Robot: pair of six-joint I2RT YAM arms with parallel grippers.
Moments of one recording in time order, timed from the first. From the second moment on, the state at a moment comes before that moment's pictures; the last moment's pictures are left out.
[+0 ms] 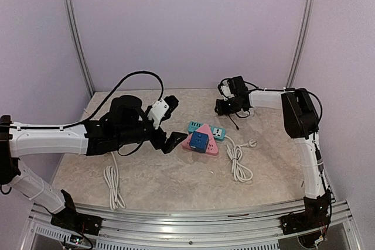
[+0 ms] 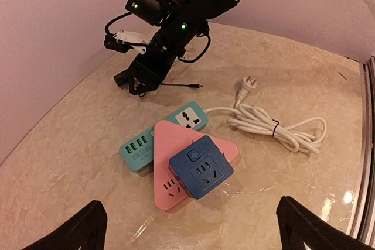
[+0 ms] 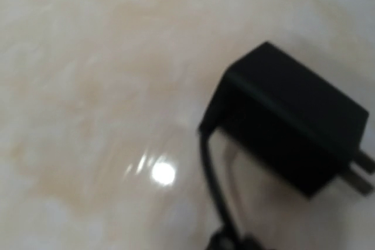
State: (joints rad) left arm -0.92 1.40 0.90 0.13 -0.02 0.15; right arm 0.41 2.41 1.88 -0.24 -0.08 0.08
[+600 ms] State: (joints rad) left arm -0.85 1.64 1.08 0.06 0.02 -0.10; right arm 0.41 1.94 1.36 0.06 -0.28 0.14
